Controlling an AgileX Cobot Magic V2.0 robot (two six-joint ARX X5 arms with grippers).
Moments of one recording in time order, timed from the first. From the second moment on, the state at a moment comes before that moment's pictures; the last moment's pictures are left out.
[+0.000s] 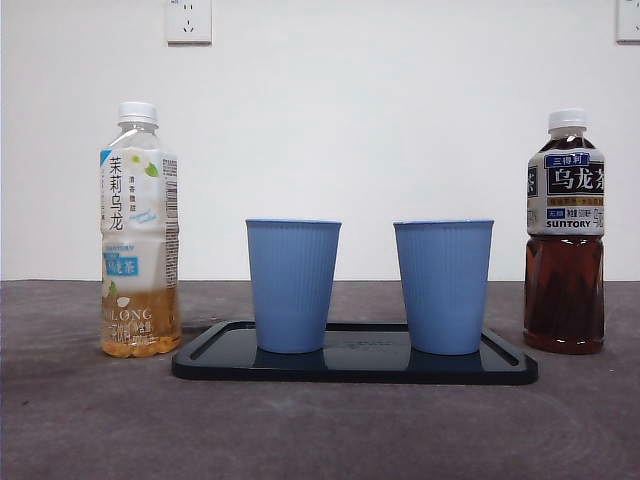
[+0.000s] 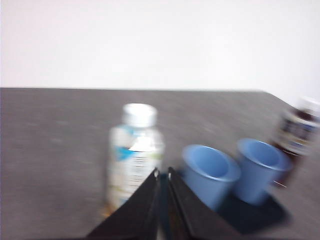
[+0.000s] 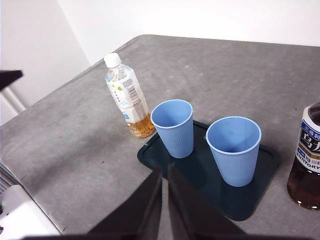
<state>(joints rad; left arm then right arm) -0.26 0.24 0.52 -0.37 0.15 -0.17 0.24 0.42 0.85 -0.76 -0.52 0.12</state>
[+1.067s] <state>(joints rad) 0.00 0.00 0.03 -0.18 0.07 -0.07 0.24 0.42 0.85 -0.75 -0.52 0.12</state>
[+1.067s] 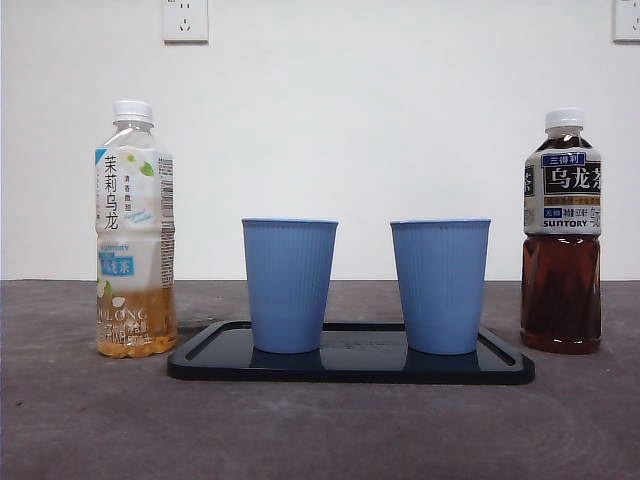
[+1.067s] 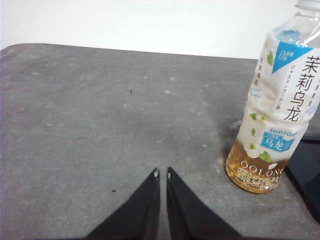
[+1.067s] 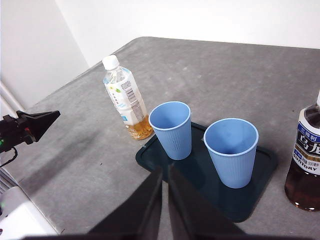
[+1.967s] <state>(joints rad) 0.00 0.00 0.03 -0.18 0.07 -0.07 0.06 0.19 0.36 0.00 -0.41 0.03</state>
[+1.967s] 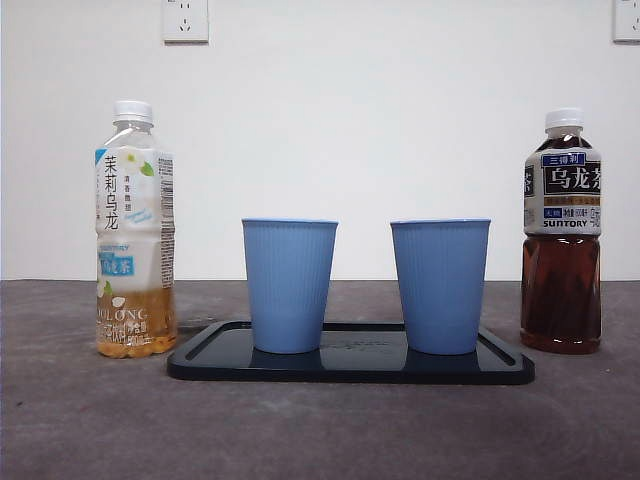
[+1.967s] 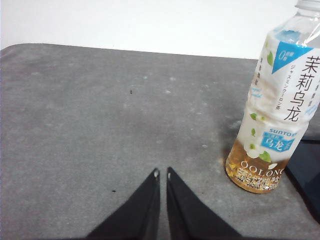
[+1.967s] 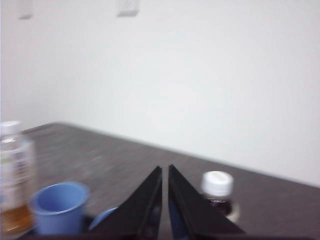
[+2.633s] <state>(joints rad) 0.00 0.00 0.03 -0.18 0.07 -0.07 0.05 0.01 0.02 -0.17 0.07 0.02</state>
